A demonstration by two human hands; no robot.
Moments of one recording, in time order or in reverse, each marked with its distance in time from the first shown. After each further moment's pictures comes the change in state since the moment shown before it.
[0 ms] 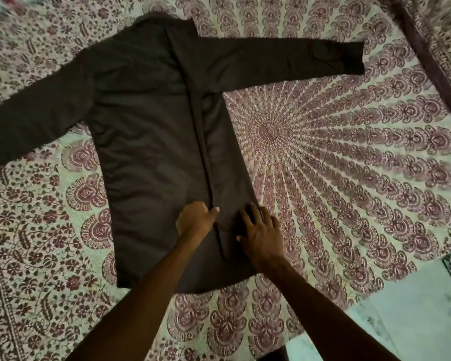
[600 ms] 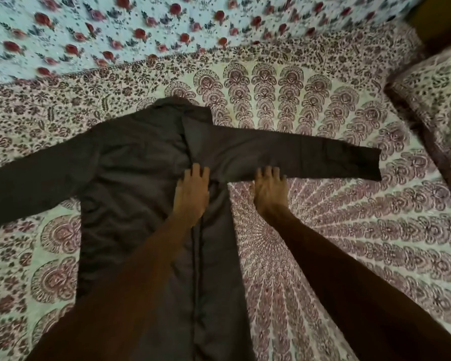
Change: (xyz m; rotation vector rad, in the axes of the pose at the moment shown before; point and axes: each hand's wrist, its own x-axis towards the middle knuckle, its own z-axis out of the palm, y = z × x) left_hand 0.198 0.153 -0.131 0.511 0.511 0.409; right_hand 0.294 0.025 -0.217 -0.348 0.296 -0.025
